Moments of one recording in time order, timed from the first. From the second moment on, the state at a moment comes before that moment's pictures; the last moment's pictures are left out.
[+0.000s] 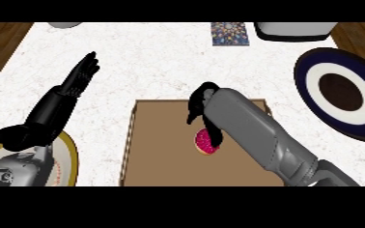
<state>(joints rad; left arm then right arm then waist) -0.17 0.38 -0.11 -1.66 0.10 -0.08 -0.02 -0.97 -0.09 0.72 -0.75 -0.08 1.20 0.77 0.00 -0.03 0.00</state>
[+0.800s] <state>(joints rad) -0.05 0.39 -0.03 -1.62 0.10 -0.02 -0.01 -0.85 -0.43 0.45 -1.62 0.11 0.85 0.49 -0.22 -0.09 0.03</state>
